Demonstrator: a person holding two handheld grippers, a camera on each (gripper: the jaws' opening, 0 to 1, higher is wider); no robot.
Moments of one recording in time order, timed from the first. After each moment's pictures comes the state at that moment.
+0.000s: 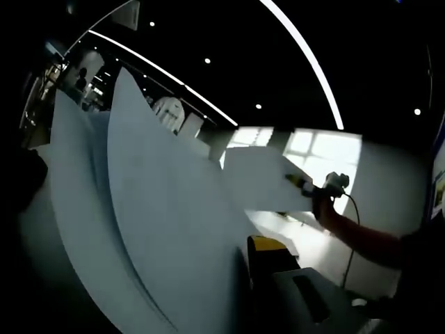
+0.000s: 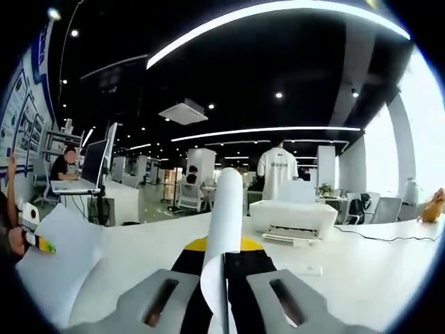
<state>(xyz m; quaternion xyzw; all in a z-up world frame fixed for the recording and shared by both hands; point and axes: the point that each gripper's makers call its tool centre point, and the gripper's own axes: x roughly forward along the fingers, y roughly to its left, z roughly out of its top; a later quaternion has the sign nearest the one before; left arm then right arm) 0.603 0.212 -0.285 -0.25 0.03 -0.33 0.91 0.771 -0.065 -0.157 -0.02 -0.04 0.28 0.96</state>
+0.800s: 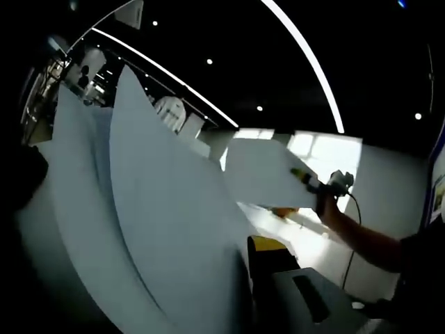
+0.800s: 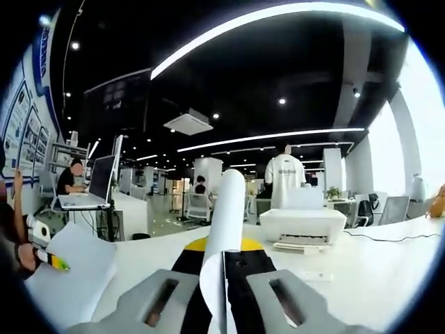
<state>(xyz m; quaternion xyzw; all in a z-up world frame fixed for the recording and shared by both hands) 0.602 0.212 -0.282 -0.26 0.03 -0.33 0.91 0.755 -0.049 -0.131 0.00 -0.06 0.31 0.95</state>
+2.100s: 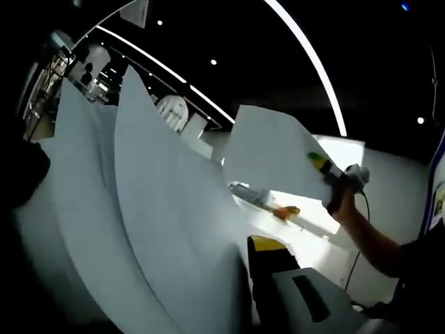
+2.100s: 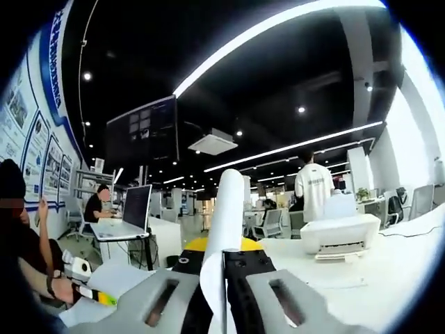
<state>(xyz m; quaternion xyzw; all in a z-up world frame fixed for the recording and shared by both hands) 0.604 0.216 -0.283 -0.27 0.03 -0.32 0.91 0.689 0.016 -0.086 0.06 -0.11 0.40 0.91</state>
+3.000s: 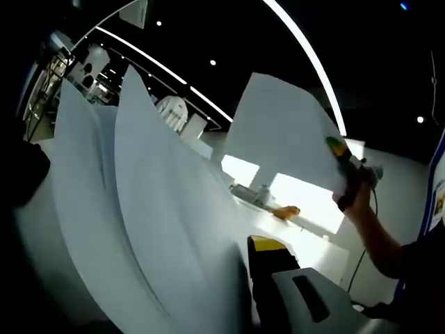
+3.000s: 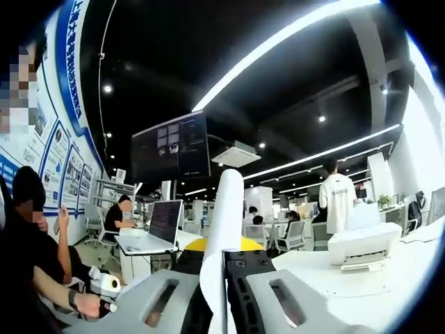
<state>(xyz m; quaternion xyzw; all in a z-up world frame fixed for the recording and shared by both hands) 0.610 0.221 -0.284 -0.26 0.03 -0.32 0.91 0.634 0.052 -0.060 0.07 -0.14 0.46 0.87</state>
